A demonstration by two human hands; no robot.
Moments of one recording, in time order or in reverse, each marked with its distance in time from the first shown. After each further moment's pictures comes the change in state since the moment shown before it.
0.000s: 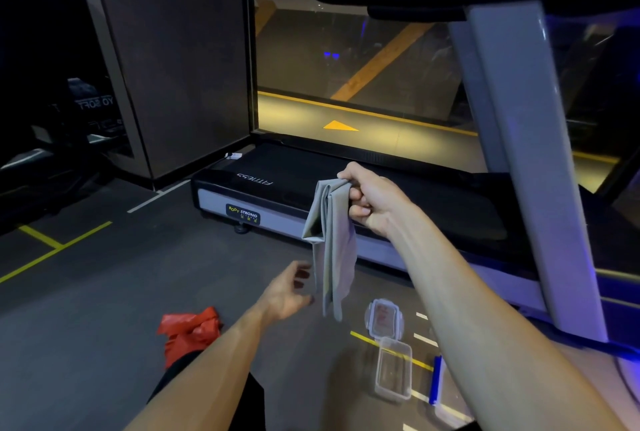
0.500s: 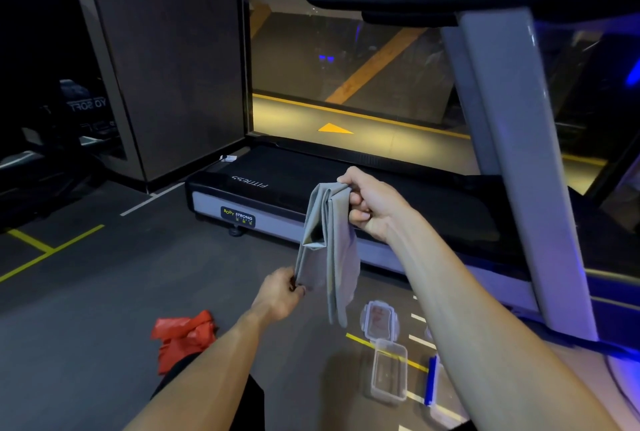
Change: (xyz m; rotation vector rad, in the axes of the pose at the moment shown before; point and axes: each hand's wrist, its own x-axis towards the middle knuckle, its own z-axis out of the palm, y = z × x) left_hand 0.001 0.007 -0.003 0.310 0.136 0.063; right_hand -0.004 0.001 -0.006 0.005 0.007 0.007
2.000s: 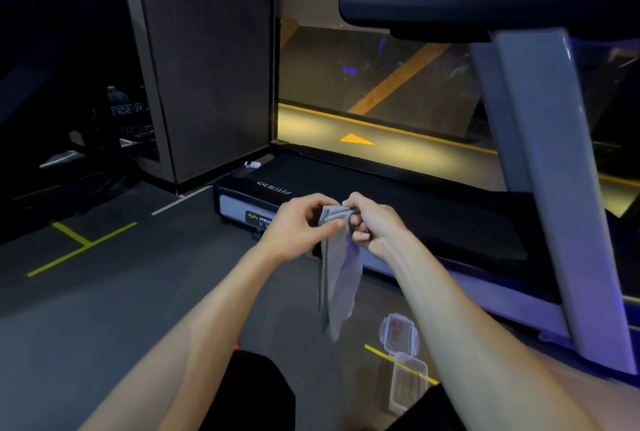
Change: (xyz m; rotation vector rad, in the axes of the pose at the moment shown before) left_hand -0.026 0.089 -0.141 -0.334 0.131 0.445; right_hand 0.005 0.034 0.042 -0.097 0.071 0.014
